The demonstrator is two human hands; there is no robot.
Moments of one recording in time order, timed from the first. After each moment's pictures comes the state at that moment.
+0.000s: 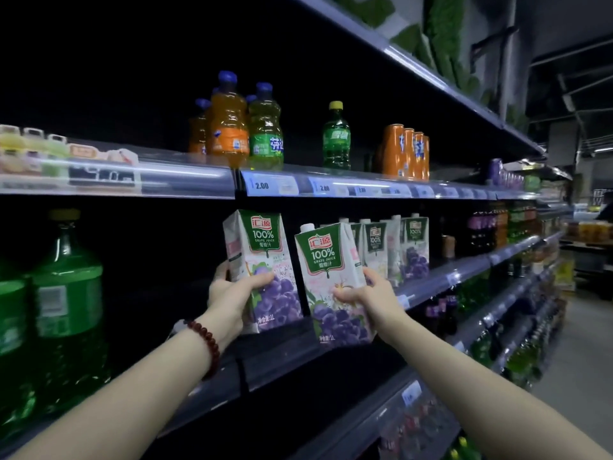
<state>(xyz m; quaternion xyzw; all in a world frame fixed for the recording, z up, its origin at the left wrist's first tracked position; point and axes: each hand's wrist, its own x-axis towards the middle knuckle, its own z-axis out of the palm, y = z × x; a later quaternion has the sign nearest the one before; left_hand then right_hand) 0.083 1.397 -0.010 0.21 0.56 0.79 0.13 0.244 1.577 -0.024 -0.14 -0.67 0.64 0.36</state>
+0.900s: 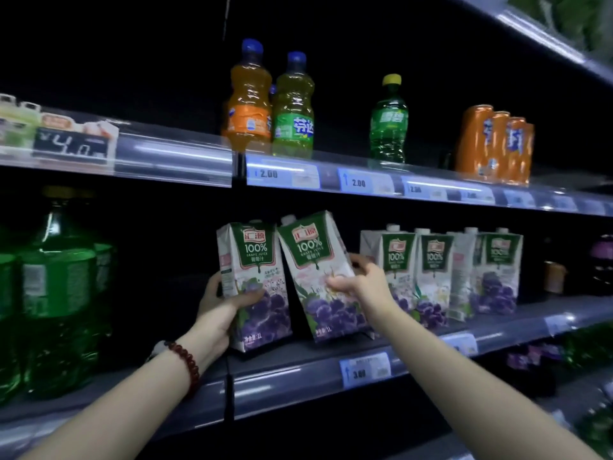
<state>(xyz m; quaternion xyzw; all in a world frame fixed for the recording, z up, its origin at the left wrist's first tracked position) 0.027 1.413 -0.055 0.19 0.50 0.84 0.05 0.135 1.629 -0.007 -0.06 -0.71 0.64 0.30</state>
